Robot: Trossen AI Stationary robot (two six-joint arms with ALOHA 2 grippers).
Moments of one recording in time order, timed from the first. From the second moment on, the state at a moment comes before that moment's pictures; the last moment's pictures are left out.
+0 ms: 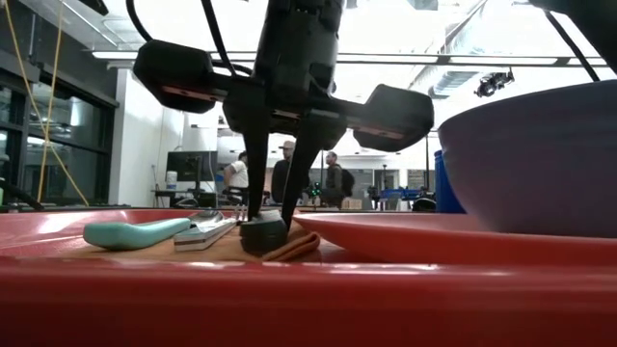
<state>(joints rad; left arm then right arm) -0.30 0.73 1.34 -1.57 -0.62 -0.29 0.29 2.42 2.11 -1.03 -0.04 1.77</state>
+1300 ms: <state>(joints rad) -0.30 0.62 1.34 -1.57 -0.61 -0.29 0.27 2.42 2.11 -1.06 -0.01 1.70</state>
